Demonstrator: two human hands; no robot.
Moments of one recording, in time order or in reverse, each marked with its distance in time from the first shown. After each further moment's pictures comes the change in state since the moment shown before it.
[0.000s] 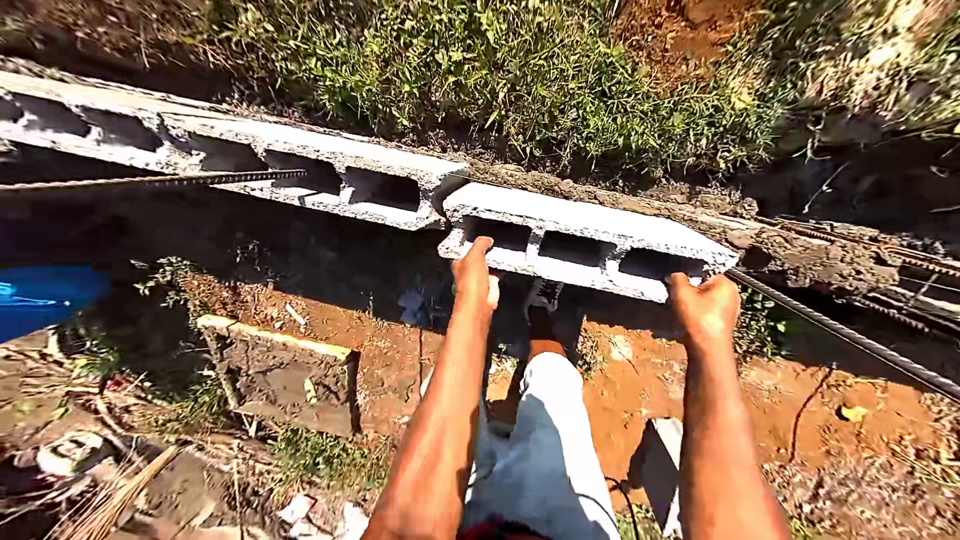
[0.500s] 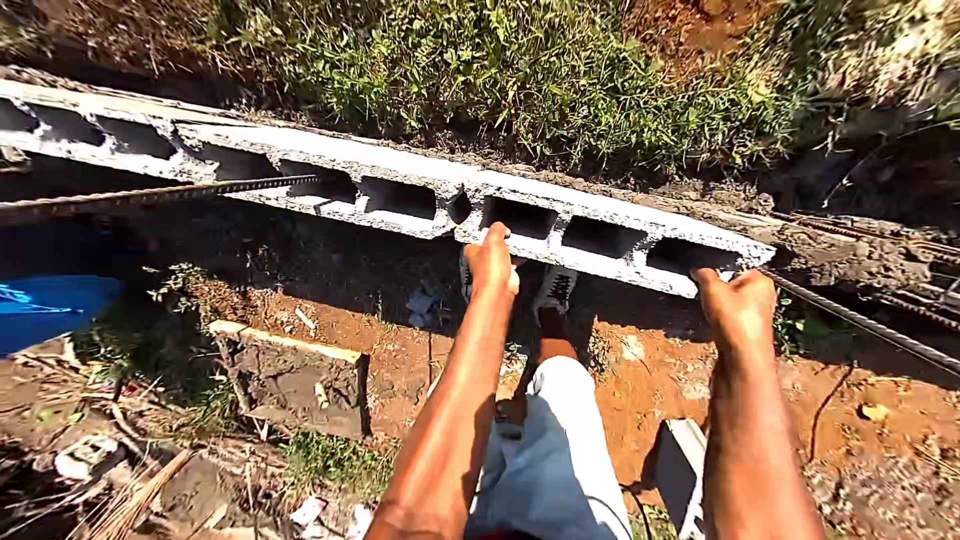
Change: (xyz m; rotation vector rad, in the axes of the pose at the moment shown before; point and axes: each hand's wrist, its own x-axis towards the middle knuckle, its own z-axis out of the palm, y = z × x) left_hand 0.007 0.028 0.028 0.086 0.128 -0.050; right_hand -0.001 -0.012 -0.004 0.028 0.008 0.024
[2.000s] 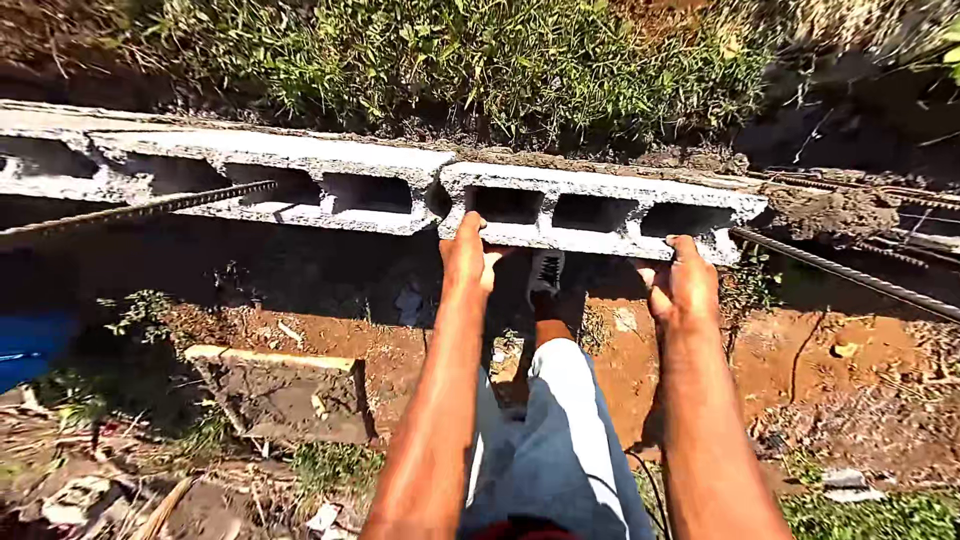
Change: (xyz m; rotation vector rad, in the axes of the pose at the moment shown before) left_hand 0.008 0.015 -0.015 0.034 -0.120 -0.073; right_hand -0.032 -0.033 0.053 1.167 0.099 0.384
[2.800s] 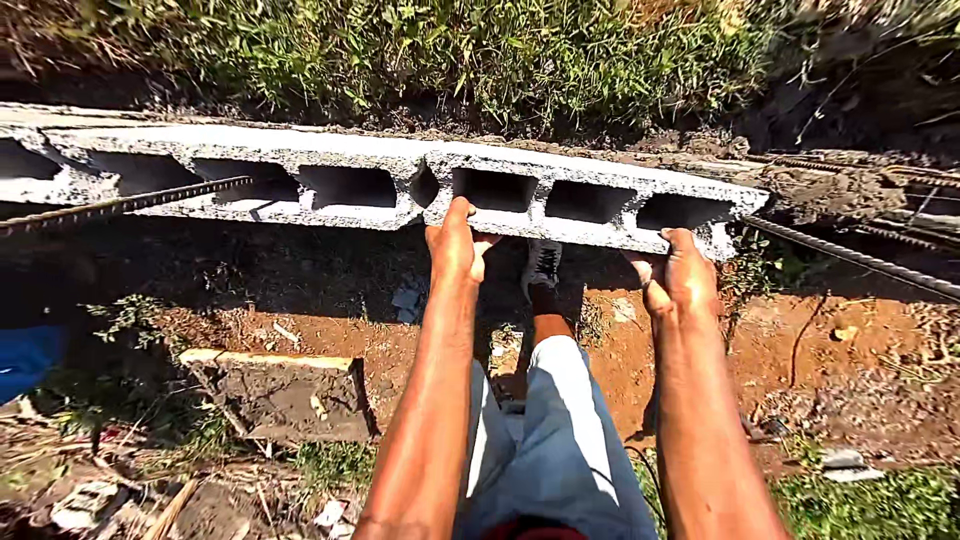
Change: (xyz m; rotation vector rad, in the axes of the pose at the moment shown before) left_hand 0.005 0.001 0.002 -0.003 -0.010 0.039; right_hand -0.003 0.007 -0.002 0.124 0.013 0.030
